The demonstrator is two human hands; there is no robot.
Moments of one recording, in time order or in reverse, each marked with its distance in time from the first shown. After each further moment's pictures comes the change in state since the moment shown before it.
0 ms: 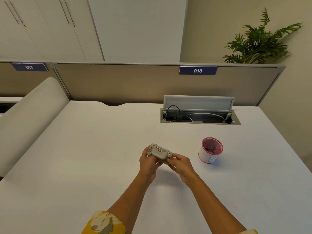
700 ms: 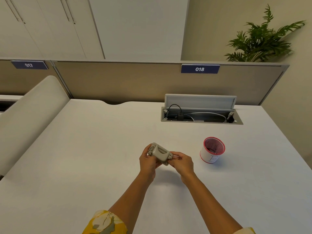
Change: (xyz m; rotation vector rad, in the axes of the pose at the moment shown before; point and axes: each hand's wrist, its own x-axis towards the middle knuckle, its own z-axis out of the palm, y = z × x) left_hand 0.005 0.002 -0.003 0.094 0.043 0.037; right_hand 0.007 0.004 0.009 -0.163 0.181 -0.070
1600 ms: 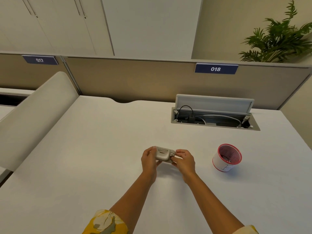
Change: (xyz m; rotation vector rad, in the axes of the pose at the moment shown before) left_hand 0.031 0.018 -0.016 -0.031 0.169 -0.049; right_hand 0.029 -0.011 0.041 0.131 -0.009 0.012
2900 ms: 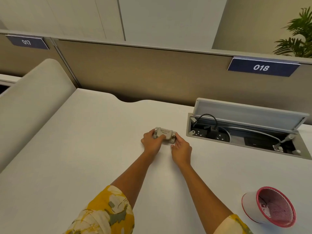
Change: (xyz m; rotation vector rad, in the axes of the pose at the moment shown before) left_hand 0.204 0.055 0.044 0.642 0.112 0.193; right_hand 0.174 -0.024 0.107 -0.283 -0.068 -0.217
